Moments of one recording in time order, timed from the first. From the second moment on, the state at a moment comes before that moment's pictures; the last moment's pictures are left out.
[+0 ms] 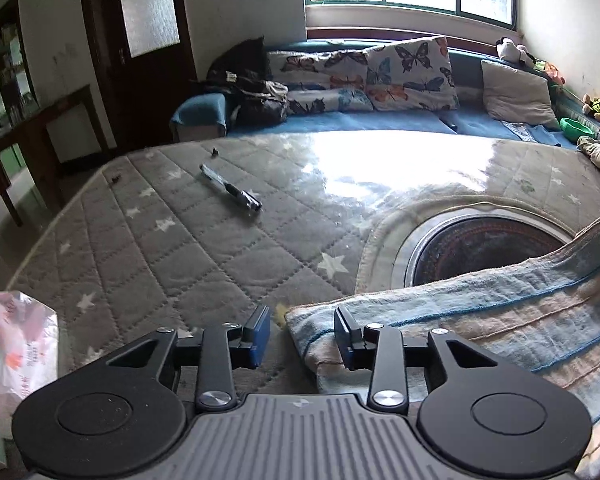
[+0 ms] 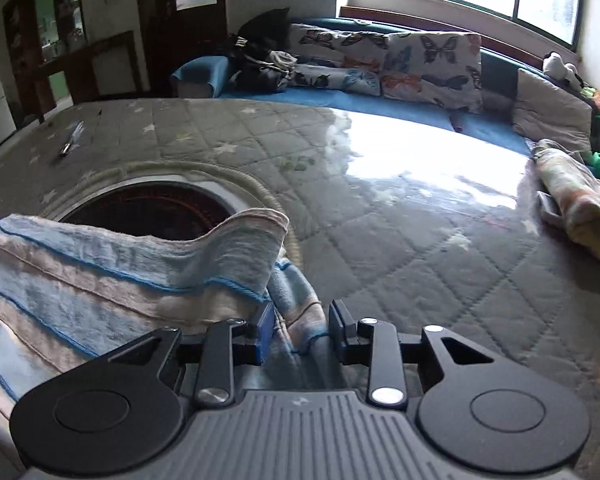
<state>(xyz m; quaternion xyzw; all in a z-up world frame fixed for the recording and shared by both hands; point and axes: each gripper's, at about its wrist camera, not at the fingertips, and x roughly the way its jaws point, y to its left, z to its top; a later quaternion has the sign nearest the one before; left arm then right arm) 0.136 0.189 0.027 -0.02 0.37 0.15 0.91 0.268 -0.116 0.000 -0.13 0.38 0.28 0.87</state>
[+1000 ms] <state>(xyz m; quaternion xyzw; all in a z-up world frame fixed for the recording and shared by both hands) 0.170 0.195 0.011 -0.04 0.40 0.13 0.91 0.300 -0.162 -0.004 -0.06 0.39 0.20 0.90</state>
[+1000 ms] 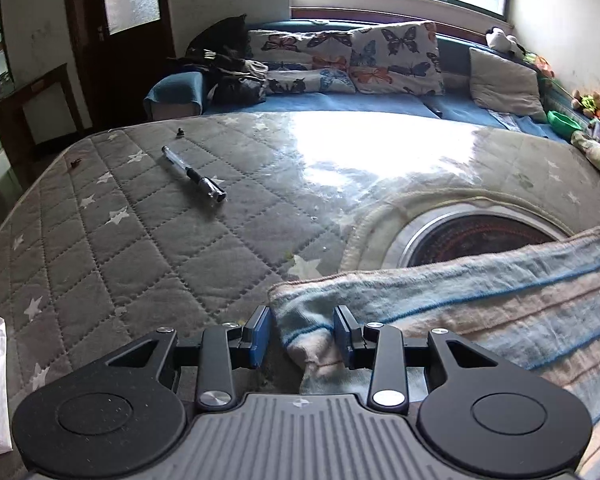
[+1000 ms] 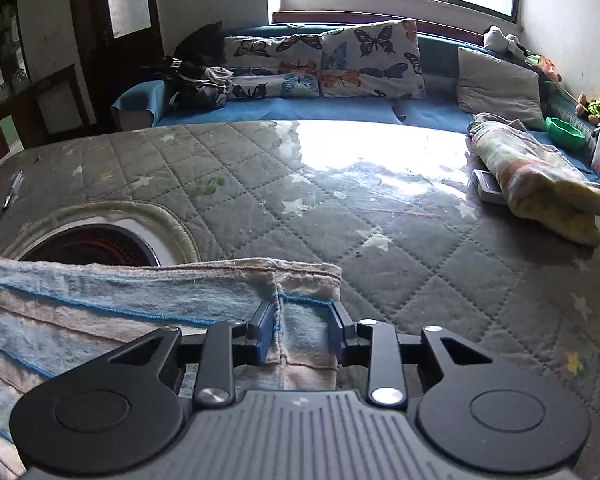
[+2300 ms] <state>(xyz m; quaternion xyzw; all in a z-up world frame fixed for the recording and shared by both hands) 0.243 0.205 0.009 0.02 0.35 0.16 0.92 0.364 -0.123 0.009 -0.10 0.38 0.22 0.89</state>
